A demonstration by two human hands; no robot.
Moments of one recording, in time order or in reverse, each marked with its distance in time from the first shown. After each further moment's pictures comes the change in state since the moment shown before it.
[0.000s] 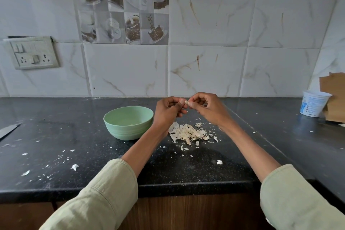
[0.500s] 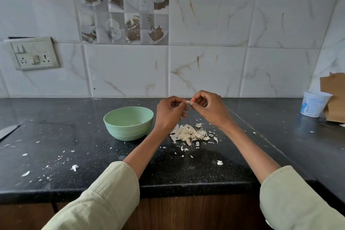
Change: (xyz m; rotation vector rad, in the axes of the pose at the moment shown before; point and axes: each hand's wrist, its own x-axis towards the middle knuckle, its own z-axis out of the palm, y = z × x) left_hand -0.009 0.007 0.006 0.222 0.048 0.100; right_hand 0.000 -0.001 0.001 -0.076 0.082 -0.029
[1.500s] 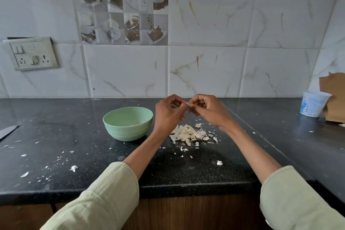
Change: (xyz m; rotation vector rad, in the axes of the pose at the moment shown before) left_hand -0.007 0.006 -0.001 0.060 0.036 0.078; right_hand 0.000 0.001 -0.002 0.134 -0.147 0.076
